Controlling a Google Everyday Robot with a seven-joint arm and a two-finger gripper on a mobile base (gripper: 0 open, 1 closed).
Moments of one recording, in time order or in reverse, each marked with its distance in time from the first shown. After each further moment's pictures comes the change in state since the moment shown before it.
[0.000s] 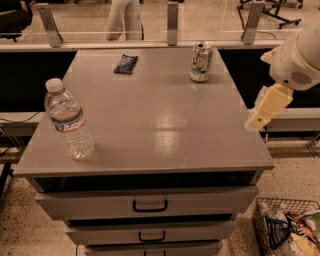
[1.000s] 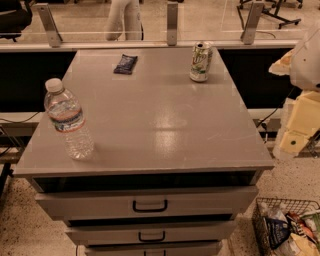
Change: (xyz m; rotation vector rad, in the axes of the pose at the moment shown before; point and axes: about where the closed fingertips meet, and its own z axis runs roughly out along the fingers) arm 0.000 0.075 -0.067 -0.175 0.131 -0.085
